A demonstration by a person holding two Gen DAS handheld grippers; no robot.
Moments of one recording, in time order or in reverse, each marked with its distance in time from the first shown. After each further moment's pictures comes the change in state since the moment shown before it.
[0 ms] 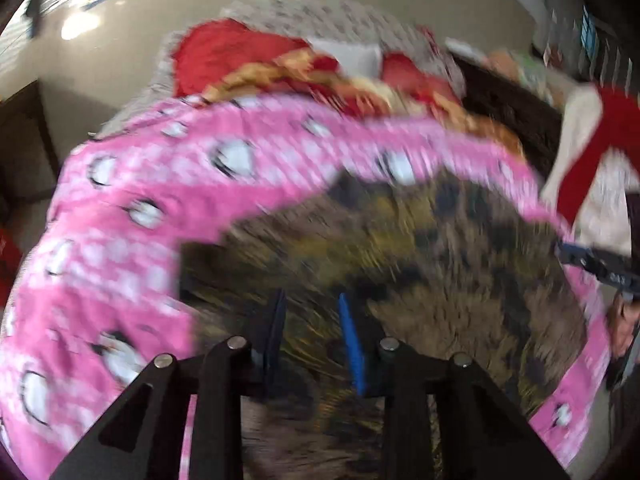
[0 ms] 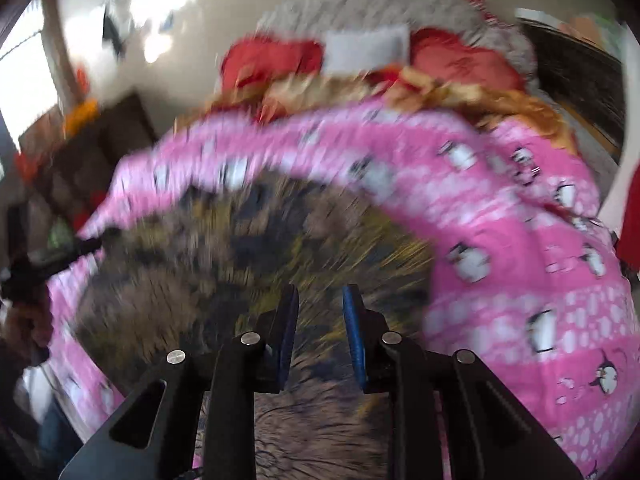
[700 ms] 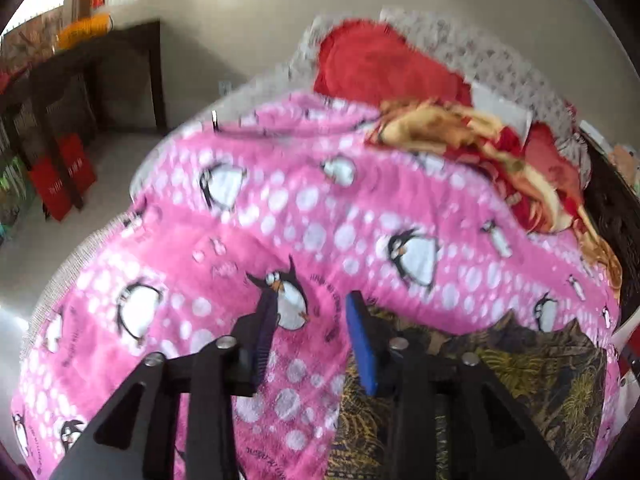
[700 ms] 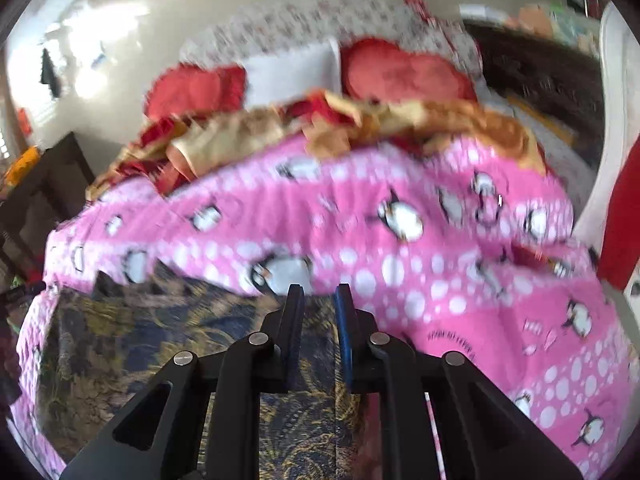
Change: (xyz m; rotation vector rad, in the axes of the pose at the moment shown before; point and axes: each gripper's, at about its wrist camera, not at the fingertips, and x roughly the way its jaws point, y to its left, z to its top) left arm 0.033 0.110 0.086 -0.386 -0.055 0.288; right arm 0.013 -0.062 0.078 0.166 -0.208 -0.142
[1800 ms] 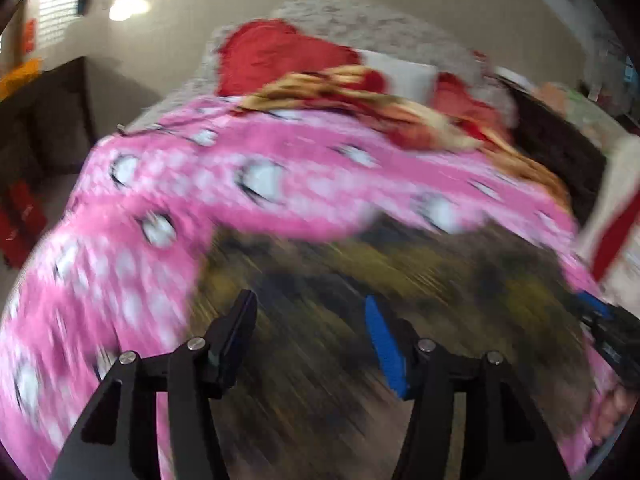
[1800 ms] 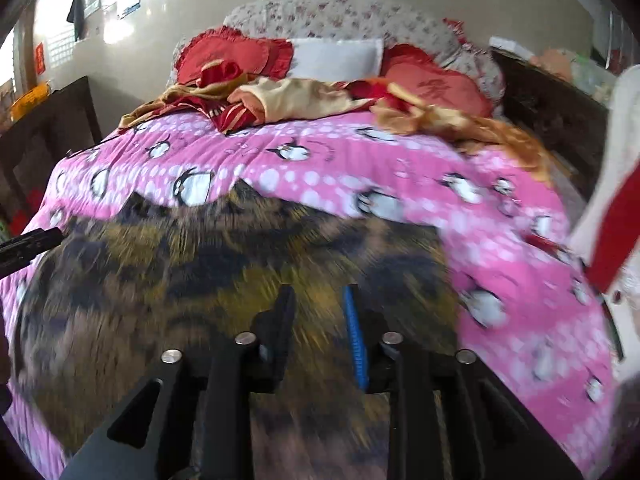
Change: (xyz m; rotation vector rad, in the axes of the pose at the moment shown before) left arm -0.068 -0.081 -0.103 0.231 0.019 -0.224; right arm -0.027 0.082 -0.070 -0.132 0.085 -0.082
